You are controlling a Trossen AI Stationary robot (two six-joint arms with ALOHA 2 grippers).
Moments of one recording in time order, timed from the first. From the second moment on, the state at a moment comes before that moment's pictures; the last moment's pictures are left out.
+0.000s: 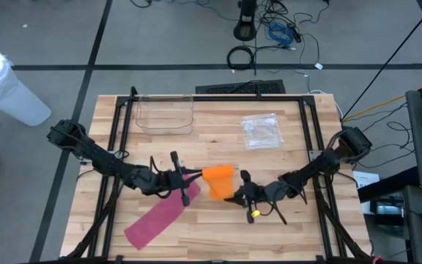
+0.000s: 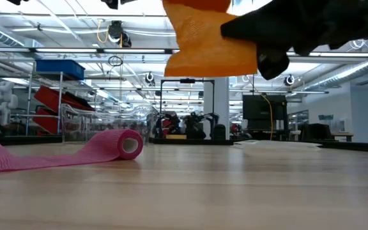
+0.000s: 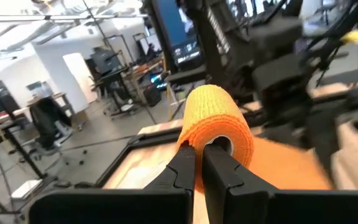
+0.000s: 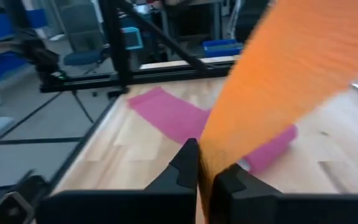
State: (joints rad) left arm -0.46 1.43 0.67 0.83 -0.71 0.38; right arm 0.50 1.68 0.60 0.92 0.39 0.24
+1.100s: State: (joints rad) left arm -0.45 1.47 0.67 0.80 -0.50 0.38; right arm 0.48 1.36 0.74 0.73 0.39 0.17
